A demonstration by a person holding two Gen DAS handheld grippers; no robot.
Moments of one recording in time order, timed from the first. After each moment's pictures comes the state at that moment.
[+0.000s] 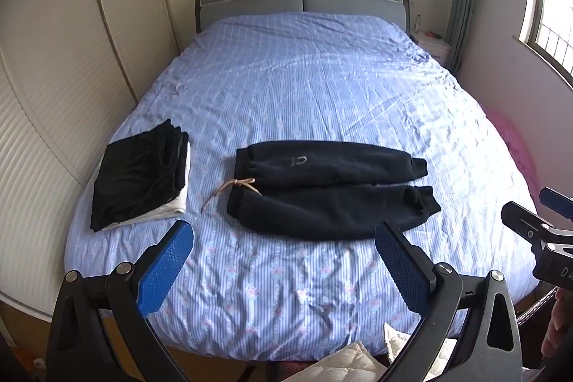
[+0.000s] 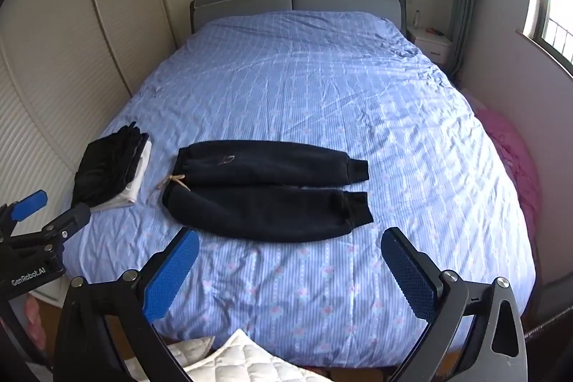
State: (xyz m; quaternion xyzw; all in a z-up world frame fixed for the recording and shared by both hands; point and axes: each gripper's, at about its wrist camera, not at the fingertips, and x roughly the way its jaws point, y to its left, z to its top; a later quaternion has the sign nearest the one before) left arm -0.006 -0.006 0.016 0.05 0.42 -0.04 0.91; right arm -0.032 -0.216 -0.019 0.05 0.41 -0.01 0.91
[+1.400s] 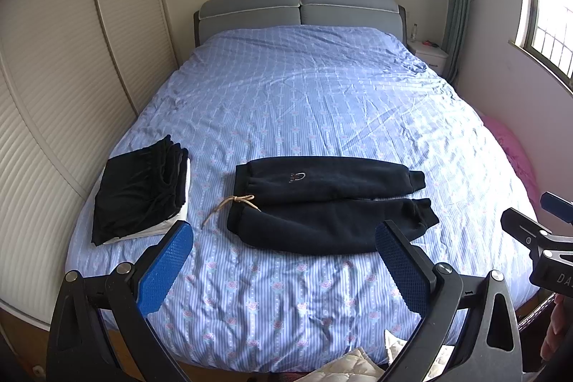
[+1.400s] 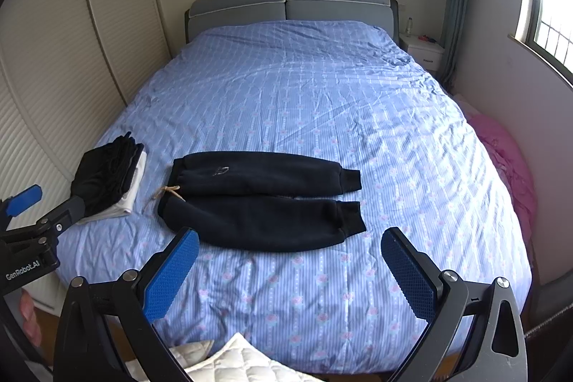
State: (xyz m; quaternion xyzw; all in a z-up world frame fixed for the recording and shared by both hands) left arm -0.003 -0.014 0.027 0.05 0.39 -0.05 0.92; right arm -0.036 -0.216 -0.018 0.05 0.39 -0.02 0.92
